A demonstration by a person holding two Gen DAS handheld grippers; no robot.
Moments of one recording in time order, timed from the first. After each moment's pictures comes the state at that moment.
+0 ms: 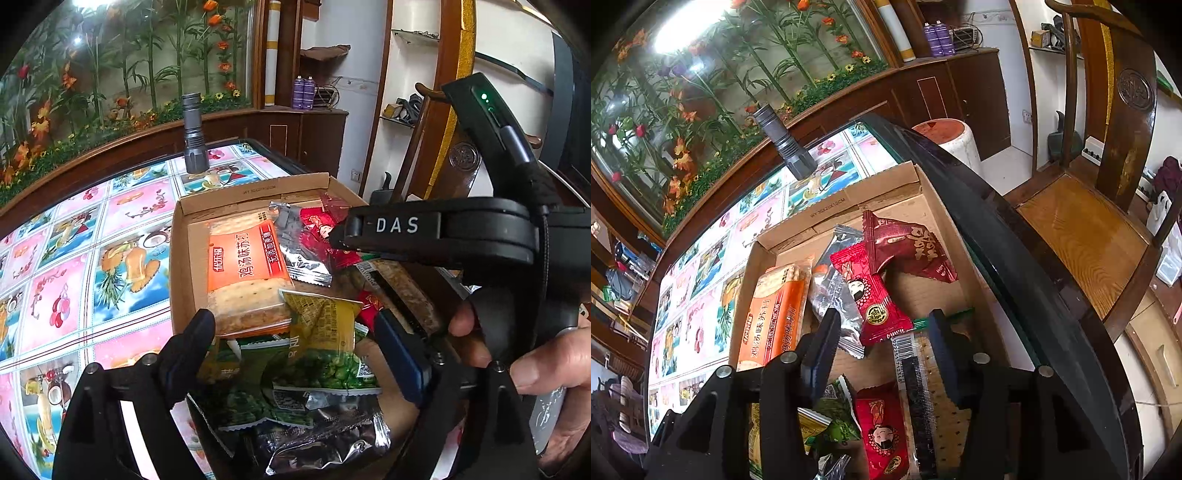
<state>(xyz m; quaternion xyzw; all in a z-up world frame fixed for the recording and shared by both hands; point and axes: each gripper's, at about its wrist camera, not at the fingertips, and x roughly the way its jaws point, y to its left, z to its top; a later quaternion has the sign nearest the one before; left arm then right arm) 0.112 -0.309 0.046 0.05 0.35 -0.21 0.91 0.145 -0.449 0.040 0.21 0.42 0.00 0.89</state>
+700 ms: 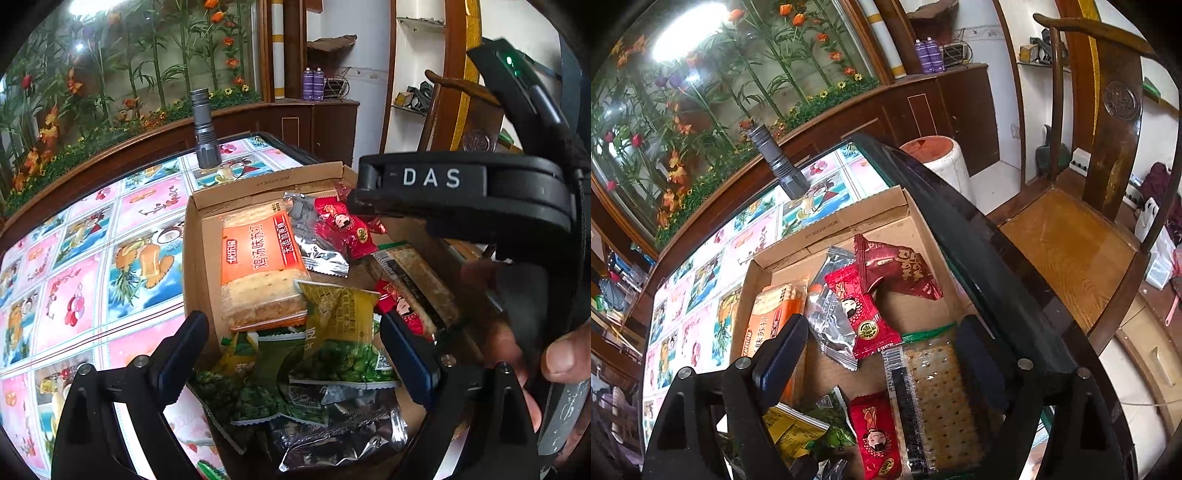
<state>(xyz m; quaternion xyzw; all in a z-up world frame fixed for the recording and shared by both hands) 0.112 -0.311 0.042 0.08 0.36 -0.18 0.91 0.139 -0.452 0.052 0.20 0.39 -0.03 0.90</state>
